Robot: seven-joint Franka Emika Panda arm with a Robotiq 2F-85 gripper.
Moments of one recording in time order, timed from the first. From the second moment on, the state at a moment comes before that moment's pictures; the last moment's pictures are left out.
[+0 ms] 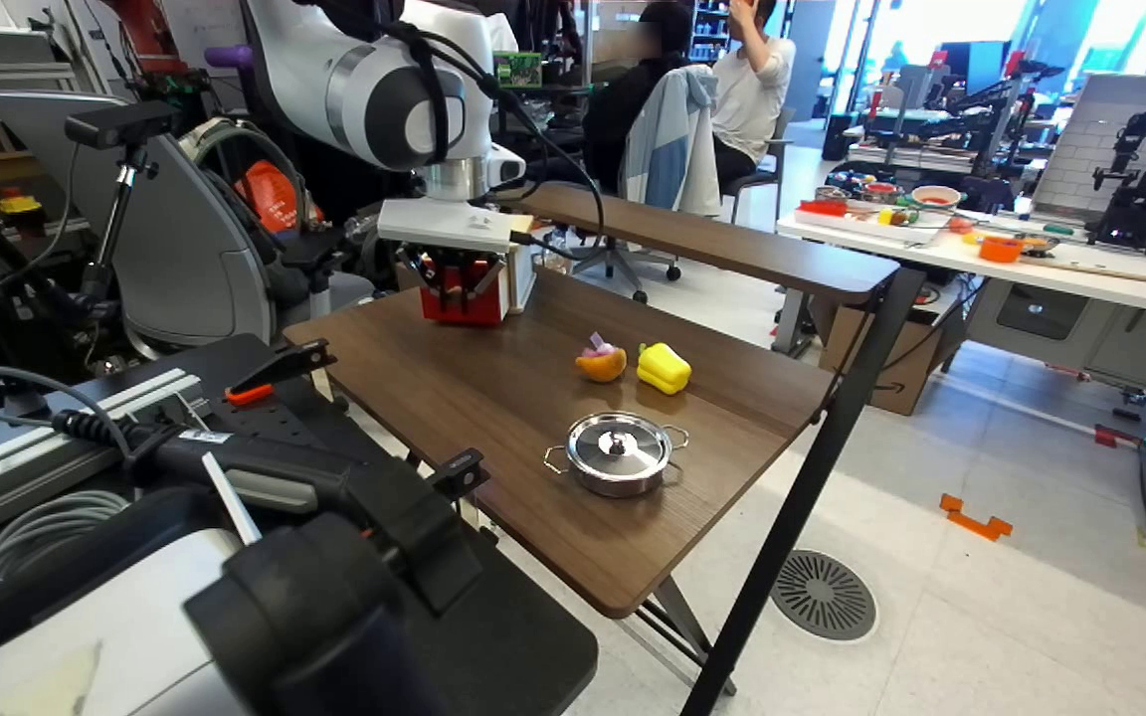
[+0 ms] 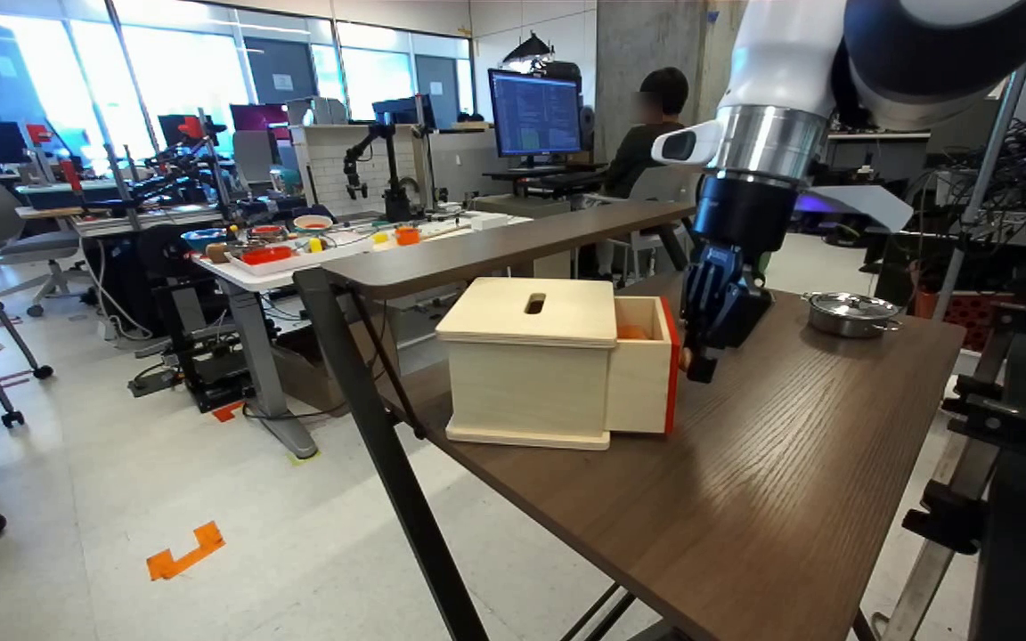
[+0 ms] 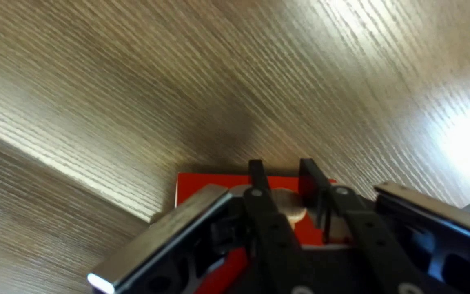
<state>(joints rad) -0.18 0.63 0.41 -2.21 -0.11 2.91 -0.57</state>
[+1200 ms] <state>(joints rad) -0.22 0.58 0.42 -2.38 -0.09 2.88 -0.54</state>
